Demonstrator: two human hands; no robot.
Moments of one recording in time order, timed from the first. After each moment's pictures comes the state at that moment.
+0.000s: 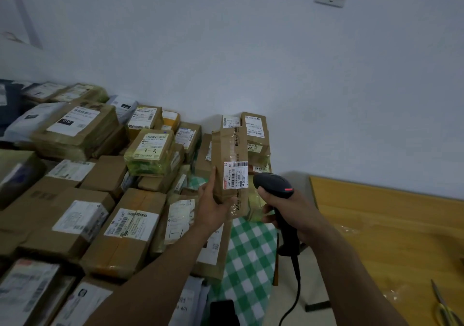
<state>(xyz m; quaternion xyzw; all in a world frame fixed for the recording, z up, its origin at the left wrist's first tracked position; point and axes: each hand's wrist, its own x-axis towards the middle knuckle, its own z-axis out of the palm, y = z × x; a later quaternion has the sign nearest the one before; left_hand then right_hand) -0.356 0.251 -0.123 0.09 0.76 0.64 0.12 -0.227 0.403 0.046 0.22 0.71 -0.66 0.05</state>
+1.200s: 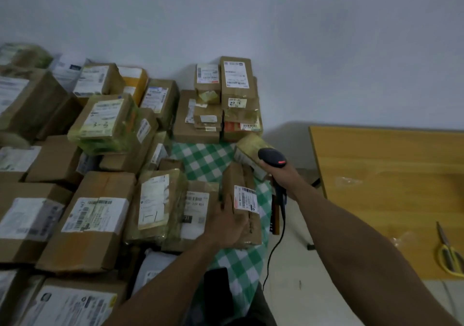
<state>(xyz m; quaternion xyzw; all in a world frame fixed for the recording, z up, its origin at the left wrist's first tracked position) -0.272 0.305 -0.181 0.11 0.86 0.32 0.37 -0.284 0.533 -0.153 0.37 0.70 -0.61 0.05</state>
